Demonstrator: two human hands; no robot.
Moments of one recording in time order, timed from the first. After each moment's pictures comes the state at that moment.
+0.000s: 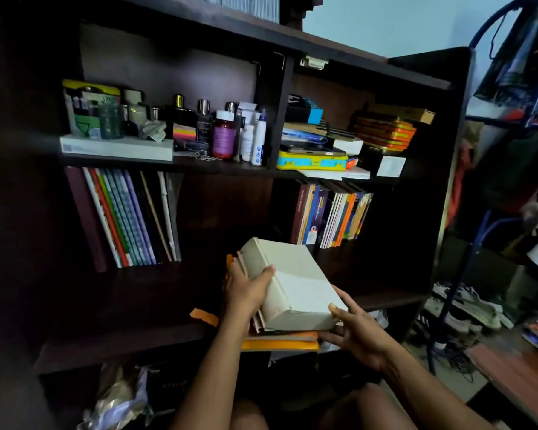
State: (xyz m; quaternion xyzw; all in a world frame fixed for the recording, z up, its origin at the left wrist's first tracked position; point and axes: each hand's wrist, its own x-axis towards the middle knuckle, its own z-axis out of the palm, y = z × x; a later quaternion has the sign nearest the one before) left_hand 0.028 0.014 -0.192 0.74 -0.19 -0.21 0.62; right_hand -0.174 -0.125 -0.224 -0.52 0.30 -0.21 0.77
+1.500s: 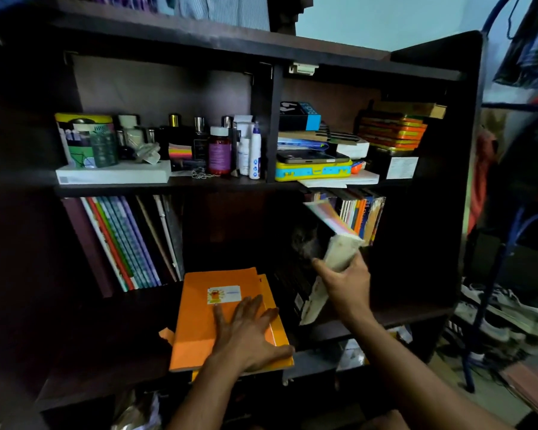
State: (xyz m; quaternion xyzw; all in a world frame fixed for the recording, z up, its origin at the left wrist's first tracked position) left_hand 0.037 0.022 -0.228 0.86 -0.50 -0.07 0.05; right_hand -0.093 -0.142 -0.167 -0.70 0.35 -0.48 0.40
